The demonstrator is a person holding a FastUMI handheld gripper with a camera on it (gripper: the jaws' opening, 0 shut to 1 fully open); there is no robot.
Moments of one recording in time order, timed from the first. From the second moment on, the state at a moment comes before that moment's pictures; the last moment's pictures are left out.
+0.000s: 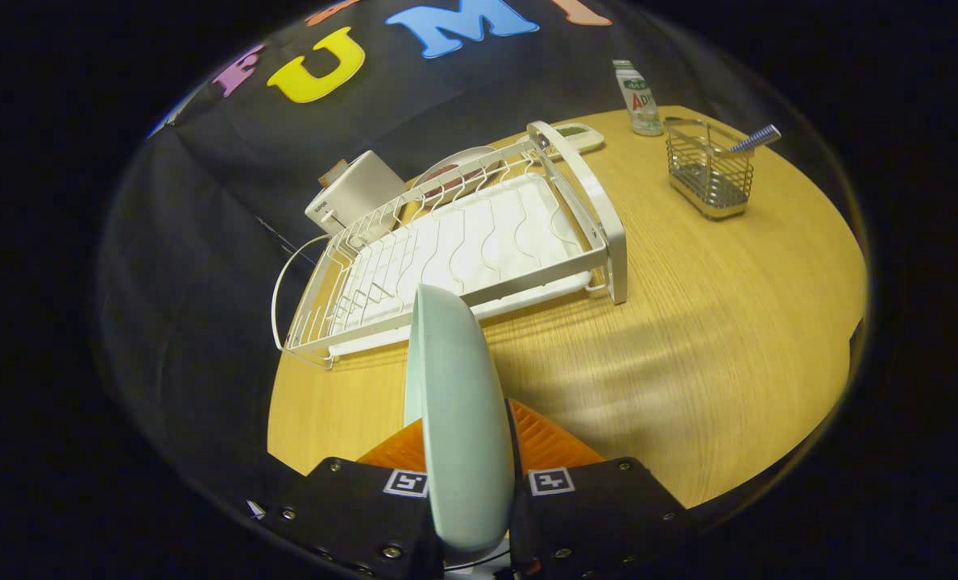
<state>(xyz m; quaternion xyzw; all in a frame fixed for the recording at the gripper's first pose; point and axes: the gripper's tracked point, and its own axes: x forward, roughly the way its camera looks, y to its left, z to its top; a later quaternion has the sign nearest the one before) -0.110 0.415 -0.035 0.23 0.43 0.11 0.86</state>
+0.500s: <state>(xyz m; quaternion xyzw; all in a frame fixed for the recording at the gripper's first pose) -0.107 0.436 -0.064 0.38 0.46 0.12 0.80</state>
